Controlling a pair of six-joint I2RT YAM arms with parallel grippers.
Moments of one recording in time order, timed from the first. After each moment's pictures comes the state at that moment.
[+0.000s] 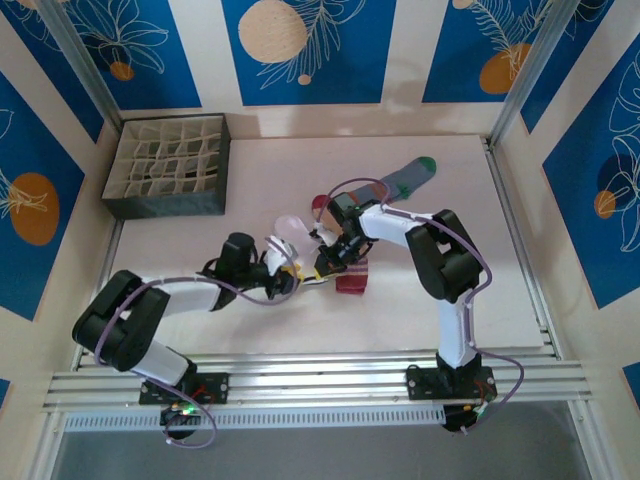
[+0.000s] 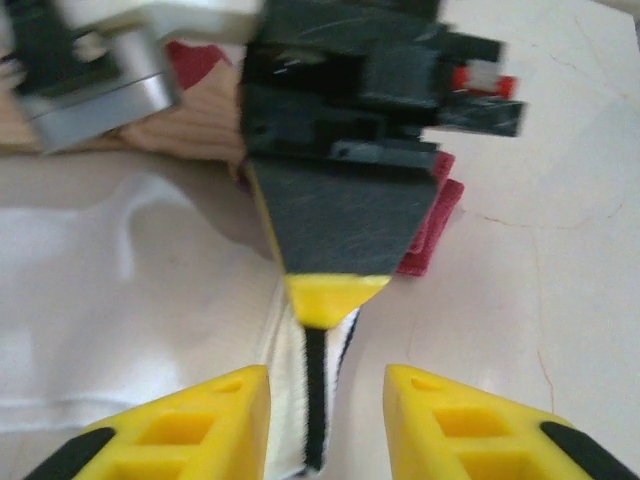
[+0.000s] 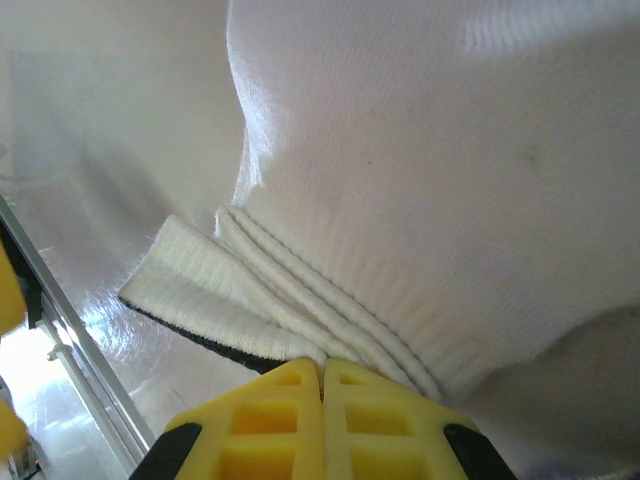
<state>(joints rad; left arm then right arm) -0.55 1.49 0.48 0.42 0.61 0.24 0.57 2.04 1.35 -0.77 -0.65 0.06</state>
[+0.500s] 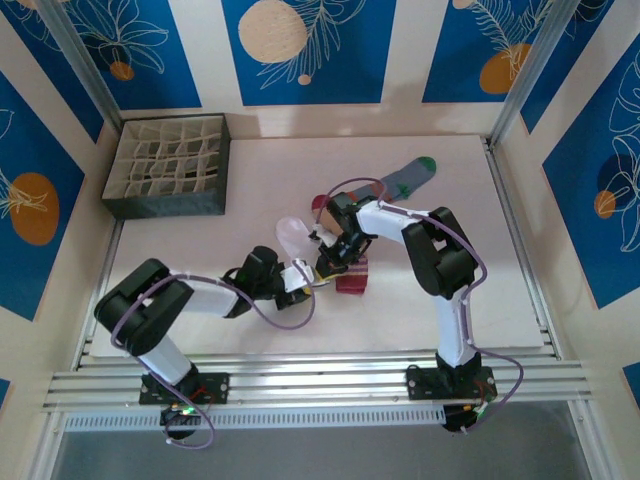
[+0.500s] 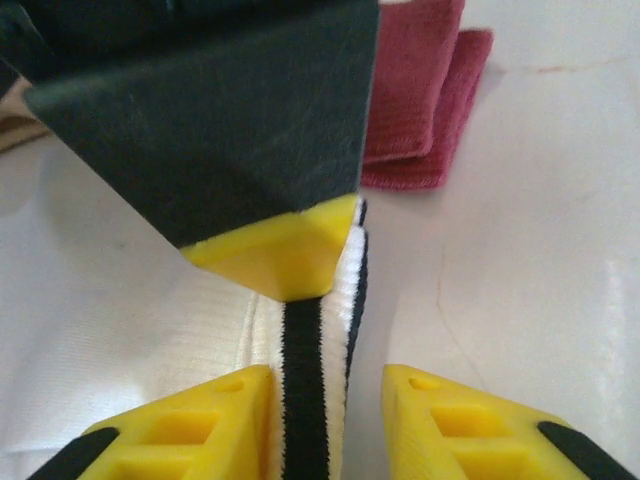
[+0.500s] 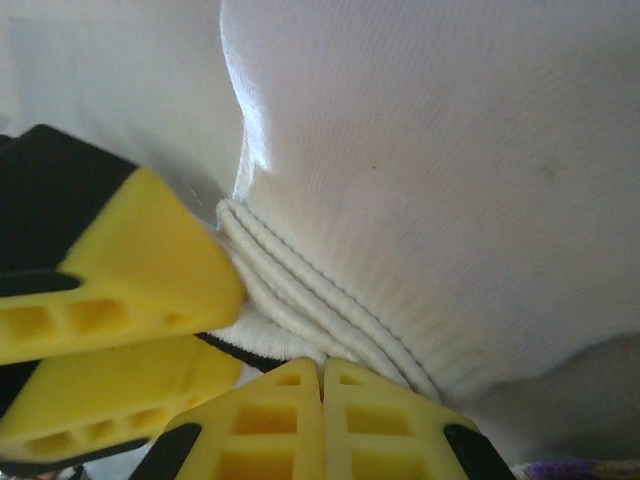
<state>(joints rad) -0.69 1.63 0.50 0.46 0.37 0.47 0.57 2.08 1.40 -0.88 -0.68 0.00</state>
